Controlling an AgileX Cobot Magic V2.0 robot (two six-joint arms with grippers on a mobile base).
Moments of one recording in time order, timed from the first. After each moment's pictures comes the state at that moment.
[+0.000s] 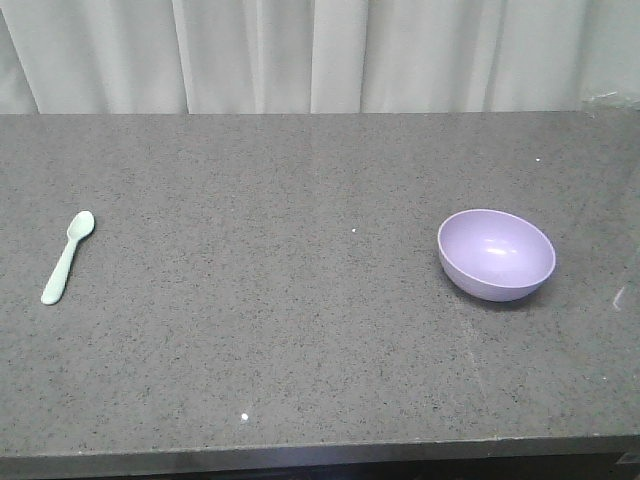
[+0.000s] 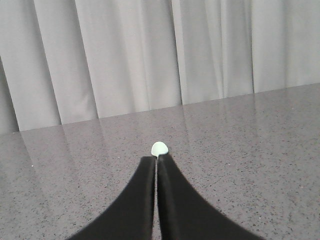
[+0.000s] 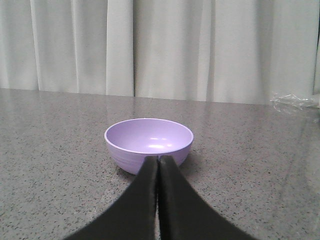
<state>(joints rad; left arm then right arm) 0.02 -0.01 0.03 0.03 0.01 0.06 0.11 -0.01 0.03 -0.02 0.03 -0.01</state>
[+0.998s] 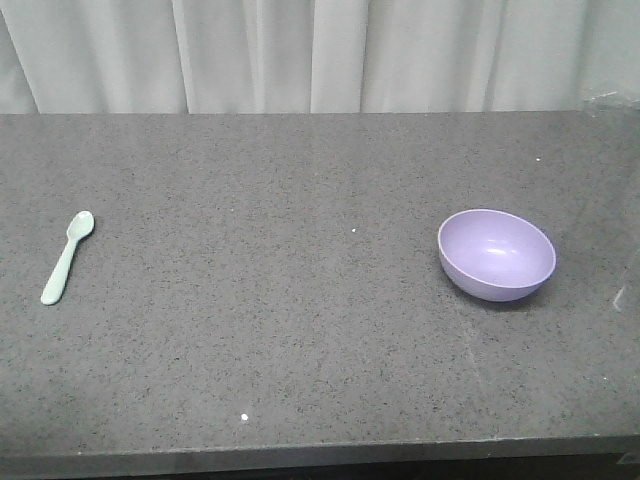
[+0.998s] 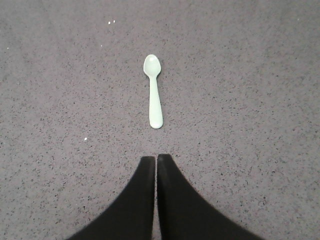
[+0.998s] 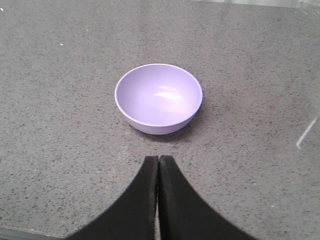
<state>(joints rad) 0.02 0.77 -0.98 0.02 0.96 -0.06 0.11 0.65 -0.81 -0.01 0.79 -0.01</state>
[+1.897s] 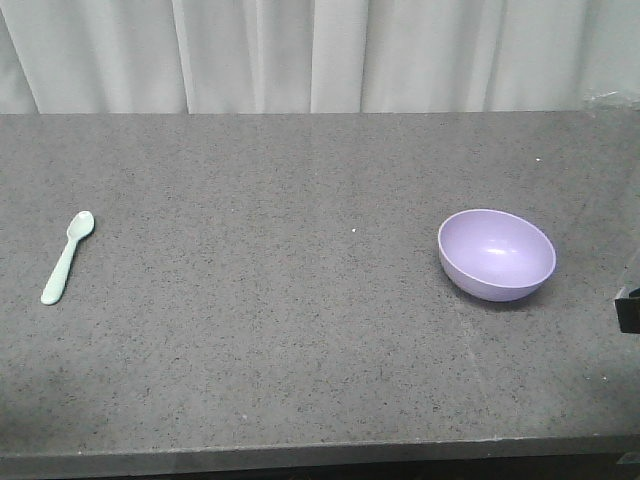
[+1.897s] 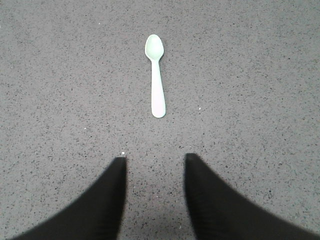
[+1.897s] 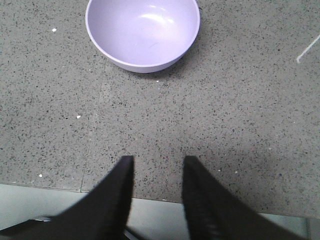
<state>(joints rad) 0.02 0.88 -1.05 0.03 1.01 -0.06 0.11 0.93 -0.97 -0.06 1.03 0.04</state>
